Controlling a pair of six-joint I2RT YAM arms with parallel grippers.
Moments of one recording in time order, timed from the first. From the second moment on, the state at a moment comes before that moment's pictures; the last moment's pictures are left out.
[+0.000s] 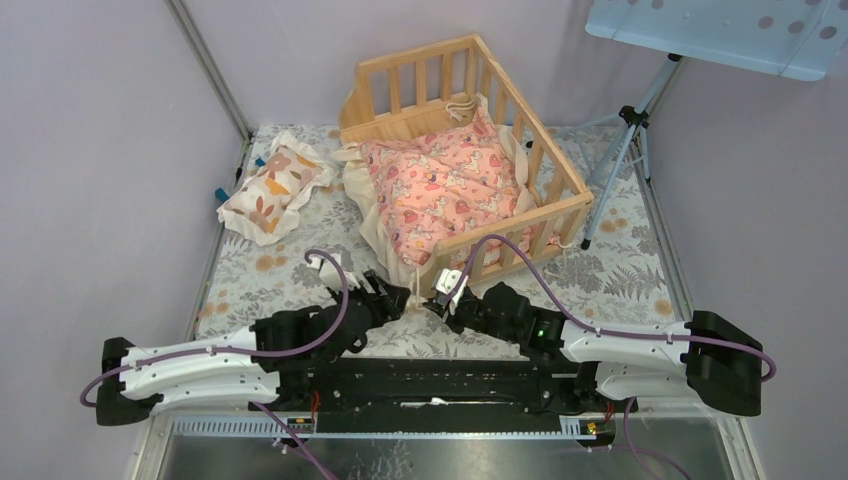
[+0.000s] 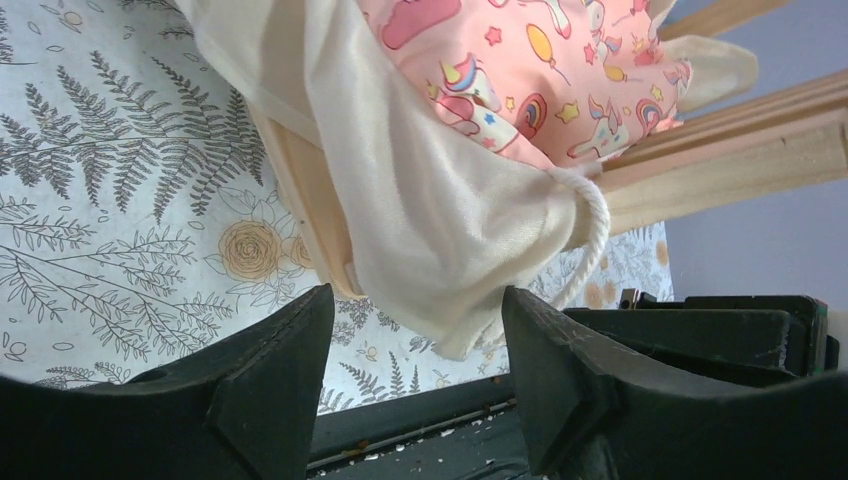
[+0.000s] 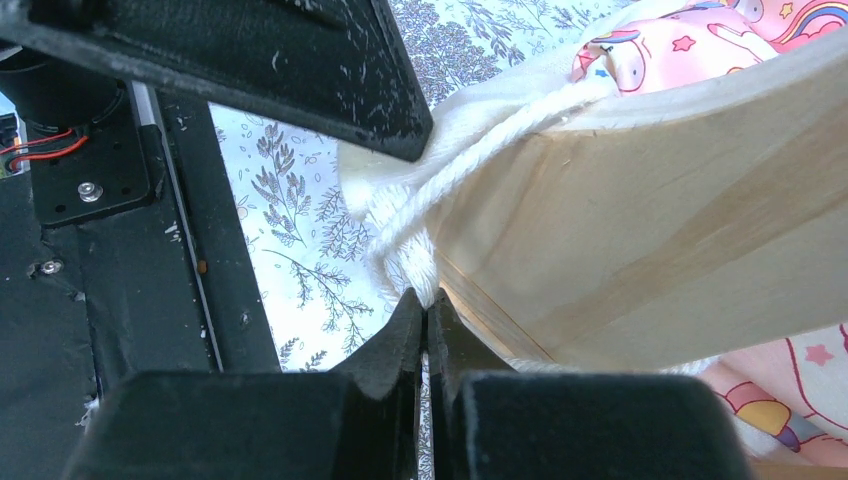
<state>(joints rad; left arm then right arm) -1.31 0.71 0.61 -0.48 -0.77 -1.19 1.18 1.13 0.46 0.42 0.06 -0.10</state>
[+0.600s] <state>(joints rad) -1.27 0.70 0.52 -0.36 -0.81 -1.21 1.18 1.13 0.46 0.42 0.06 -0.10</state>
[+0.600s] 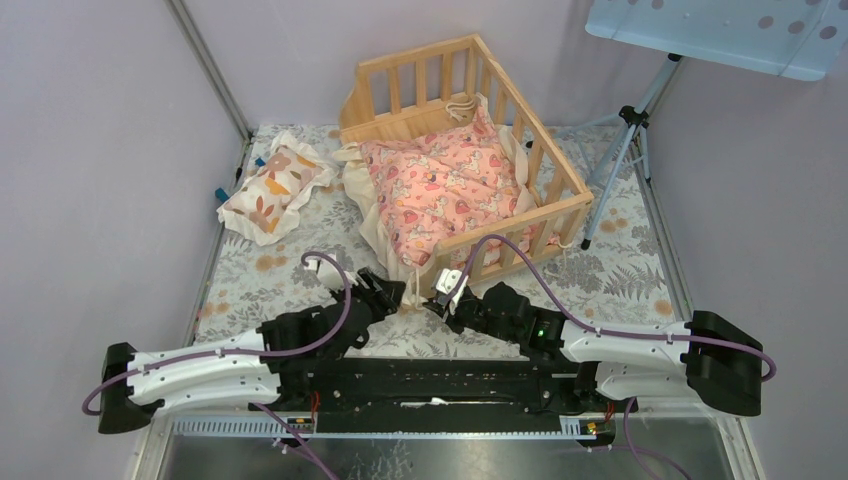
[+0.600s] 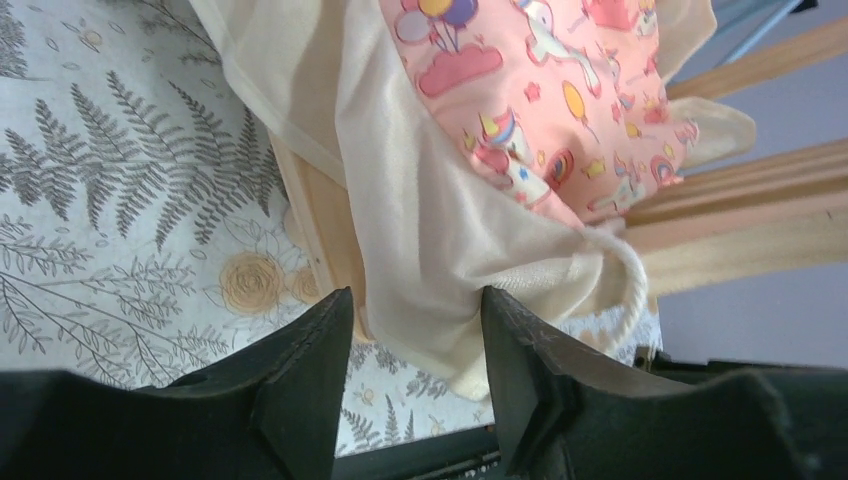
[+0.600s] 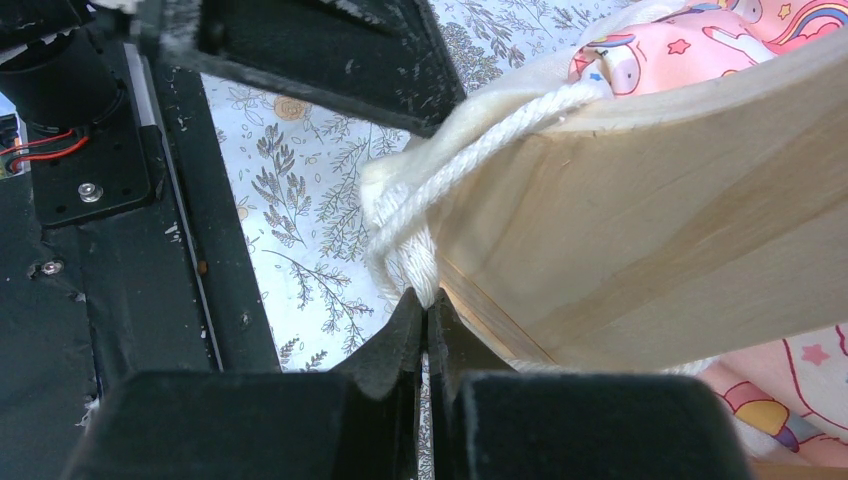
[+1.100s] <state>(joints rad) -1.13 0.74 0.49 -0.21 -0.70 -1.20 1.18 1.13 0.46 0.42 0.06 -0.10</state>
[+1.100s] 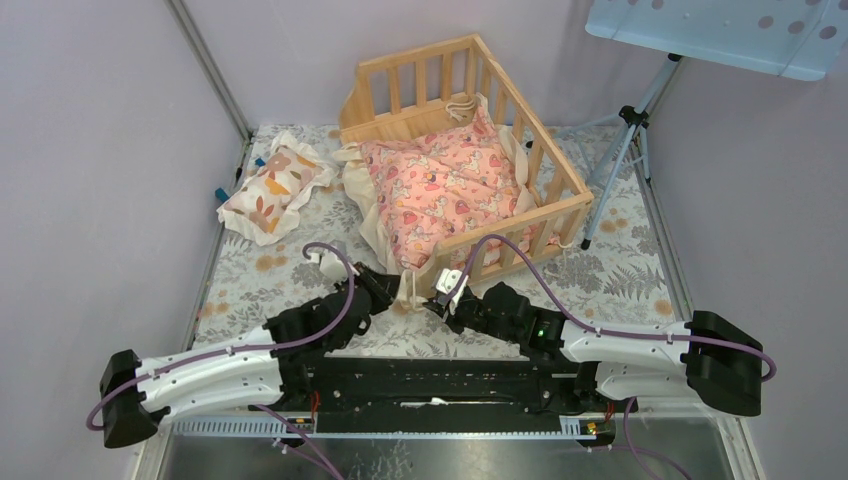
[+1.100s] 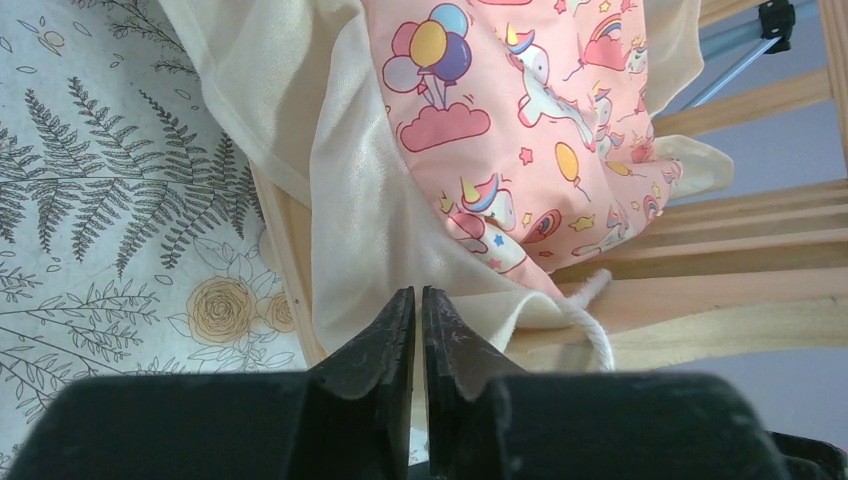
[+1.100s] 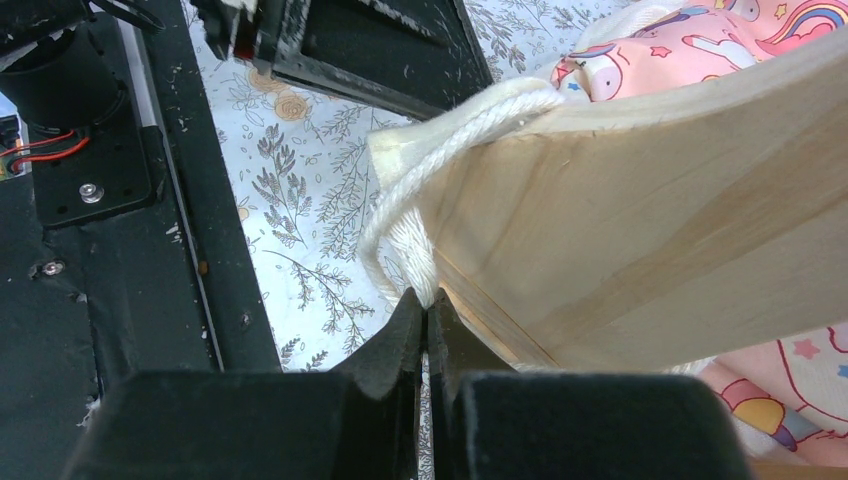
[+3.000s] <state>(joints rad) -1.05 0.70 0.55 -0.32 -0.48 -0.97 1.18 1.21 0.52 0.42 0.06 -0.07</state>
